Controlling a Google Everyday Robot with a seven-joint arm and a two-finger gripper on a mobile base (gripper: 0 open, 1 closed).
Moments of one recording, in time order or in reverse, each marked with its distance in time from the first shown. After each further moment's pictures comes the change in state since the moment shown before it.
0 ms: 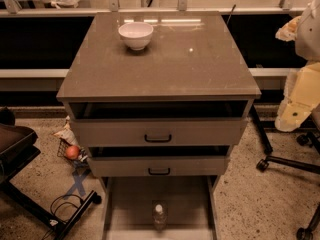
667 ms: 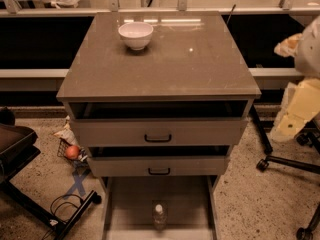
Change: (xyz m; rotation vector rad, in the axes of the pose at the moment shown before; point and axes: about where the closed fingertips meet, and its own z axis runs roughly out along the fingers) arm 0.011 0.006 0.024 -0.031 -0.075 0.048
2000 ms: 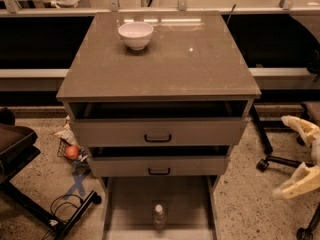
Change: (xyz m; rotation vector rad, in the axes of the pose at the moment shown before) arm 0.099 0.047 0.124 -0.002 -0.634 0.130
